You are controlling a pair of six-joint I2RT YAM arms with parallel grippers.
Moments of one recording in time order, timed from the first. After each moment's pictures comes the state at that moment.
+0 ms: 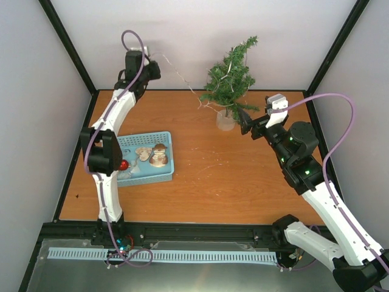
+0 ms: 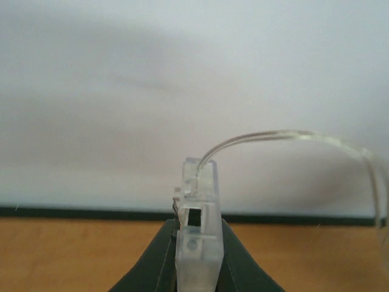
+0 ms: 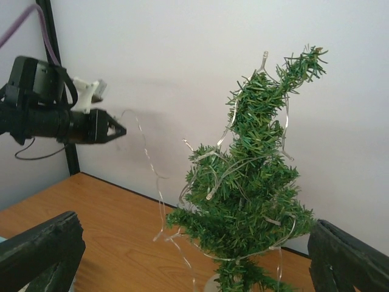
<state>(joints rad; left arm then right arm) -0.16 2.06 1.90 -0.22 0.04 -0.30 0.46 0.86 0.96 -0.03 0.00 -0.04</state>
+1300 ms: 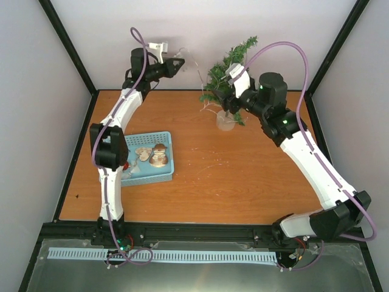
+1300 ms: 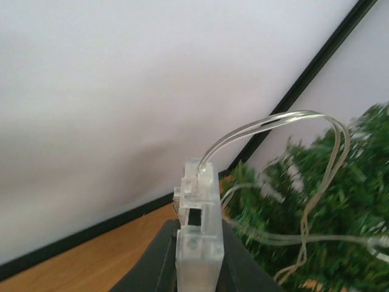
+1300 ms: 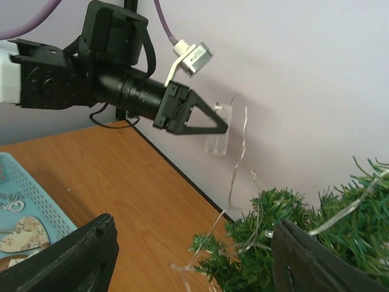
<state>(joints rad) -0.20 2.19 2.06 -0.01 0.69 -0.39 0.47 1.38 1.50 -0.28 -0.27 -0.31</state>
